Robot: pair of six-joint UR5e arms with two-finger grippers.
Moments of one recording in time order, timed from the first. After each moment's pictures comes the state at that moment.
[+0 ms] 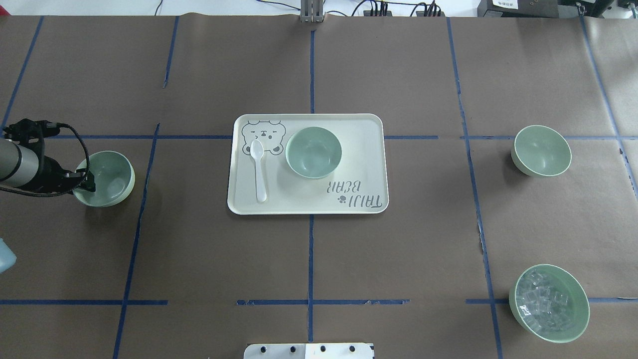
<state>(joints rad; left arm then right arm) -0.84 -1.55 -1.68 -2.18 -2.03 -1.10 1.61 -1.63 1.82 -1.69 2.45 0.01</state>
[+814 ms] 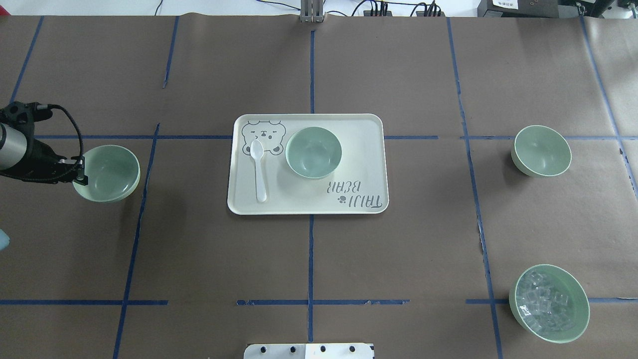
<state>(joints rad) -0.93 -1.59 -1.78 -2.04 -2.18 -1.09 1.52 -1.58 1.82 -1.69 2.45 0.09</state>
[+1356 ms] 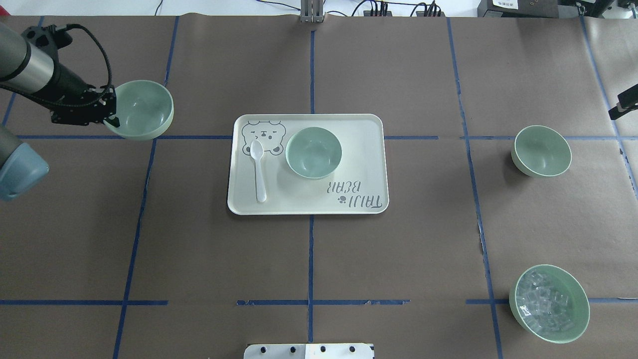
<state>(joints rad) -1.02 -1.89 -1.80 -1.76 -2.25 -1.25 1.34 -1.48 1.73 -1.52 2.38 0.37</state>
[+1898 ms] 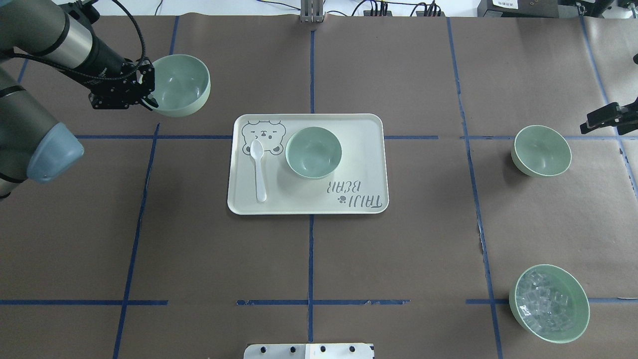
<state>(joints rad) -0.95 -2.06 -1.78 -1.73 -2.24 -1.58 1.20 -1.53 1.50 -0.99 2.30 0.63</state>
